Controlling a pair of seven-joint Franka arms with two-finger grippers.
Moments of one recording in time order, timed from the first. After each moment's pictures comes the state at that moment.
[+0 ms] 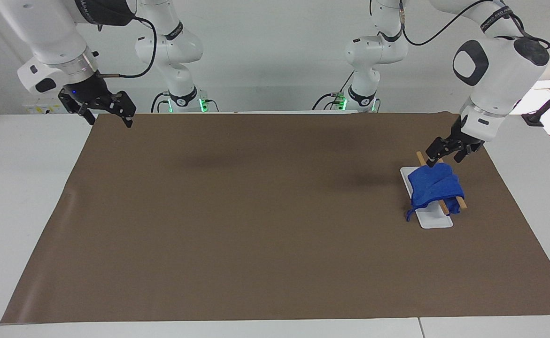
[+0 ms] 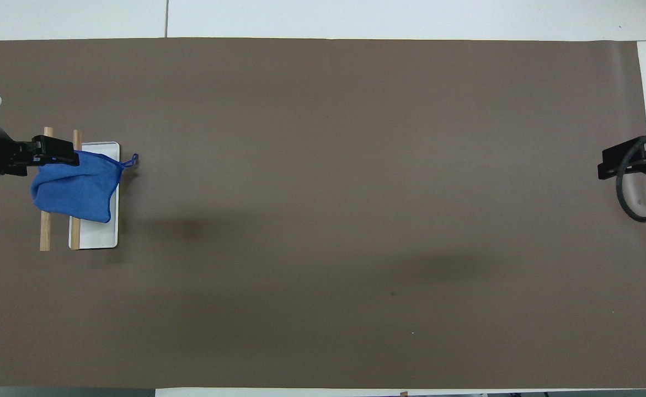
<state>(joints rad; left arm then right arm) -0.01 -0.01 -0.01 -1.82 -0.06 1.86 -0.06 0.06 -0.02 -0.09 -1.56 -0.02 1.47 0.07</state>
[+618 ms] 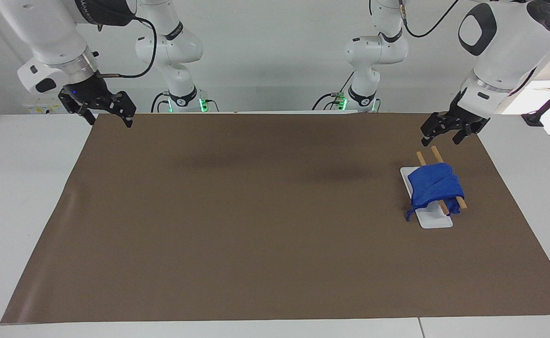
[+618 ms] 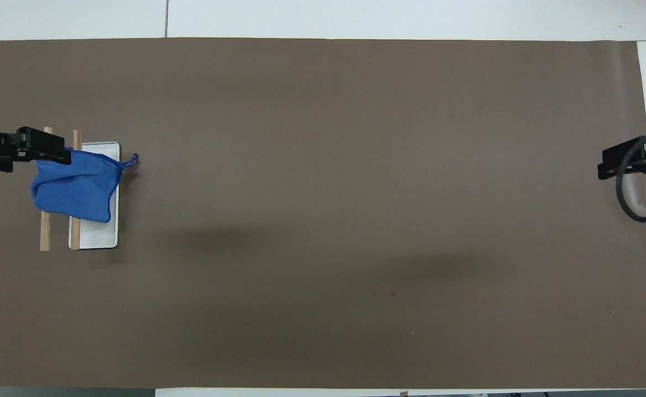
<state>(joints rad) -0.04 0.00 0.00 -1.66 -0.06 1.67 -0.06 0.06 -0.02 -0.09 -1.56 -0.02 1.47 0.07</state>
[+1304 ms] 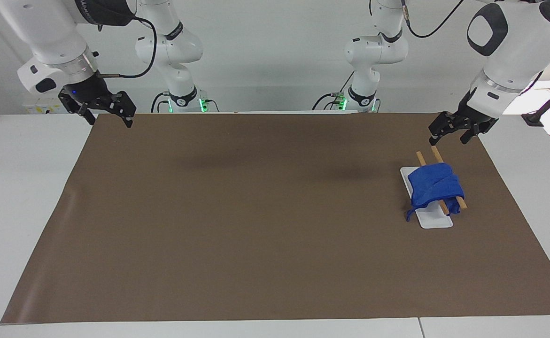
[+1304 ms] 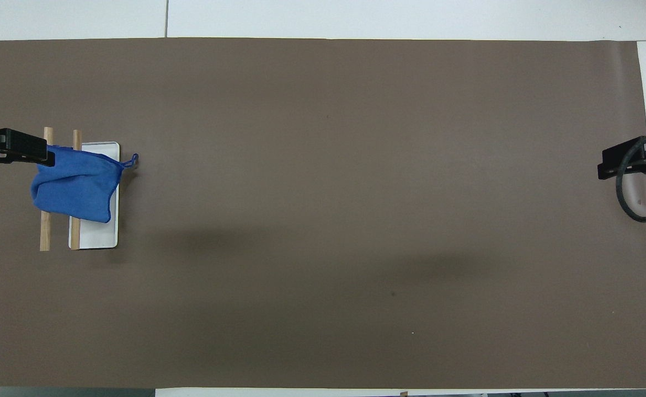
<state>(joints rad) -0.02 0.00 0.02 -1.64 -0.06 1.64 -0.01 0.06 -0.02 -0.09 -1.56 -0.02 1.47 0.07</state>
